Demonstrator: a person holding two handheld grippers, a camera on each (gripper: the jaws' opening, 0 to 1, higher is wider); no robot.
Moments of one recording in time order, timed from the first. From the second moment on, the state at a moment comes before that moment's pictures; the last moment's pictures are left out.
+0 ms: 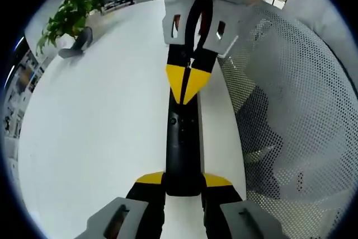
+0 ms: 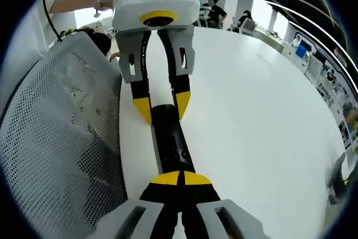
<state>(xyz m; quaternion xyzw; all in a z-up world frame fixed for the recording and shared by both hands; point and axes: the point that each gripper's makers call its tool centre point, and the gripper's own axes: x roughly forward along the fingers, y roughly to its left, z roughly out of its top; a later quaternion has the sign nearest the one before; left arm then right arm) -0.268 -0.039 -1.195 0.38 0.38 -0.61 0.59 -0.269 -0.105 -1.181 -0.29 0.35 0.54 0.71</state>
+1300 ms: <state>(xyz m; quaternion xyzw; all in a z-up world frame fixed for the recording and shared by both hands) -0.268 -0.039 -1.195 0.37 0.37 -0.61 0.59 -0.284 -0.082 -1.183 -0.34 0.35 0.57 0.66</state>
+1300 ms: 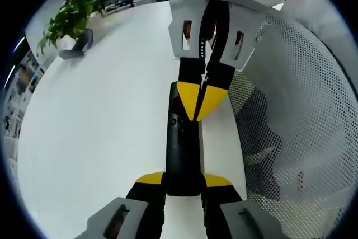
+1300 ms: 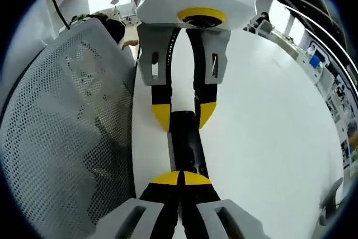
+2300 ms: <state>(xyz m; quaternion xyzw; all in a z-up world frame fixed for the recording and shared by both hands) -0.268 -0.039 -1.194 0.37 0.36 -0.62 0.60 -0.272 -0.083 -1.183 -0.34 0.37 0.56 0.66</state>
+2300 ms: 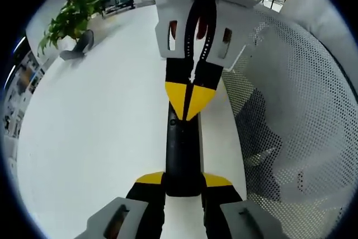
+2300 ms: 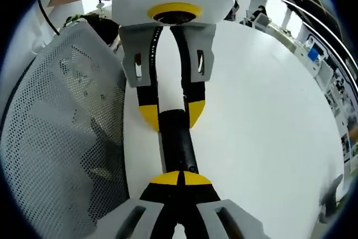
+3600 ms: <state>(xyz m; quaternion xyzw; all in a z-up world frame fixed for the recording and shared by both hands) -0.268 -0.040 -1.192 0.27 0.31 -0.61 0.68 -0.265 -0.080 -1.184 -0.29 0.41 0.43 0.75</state>
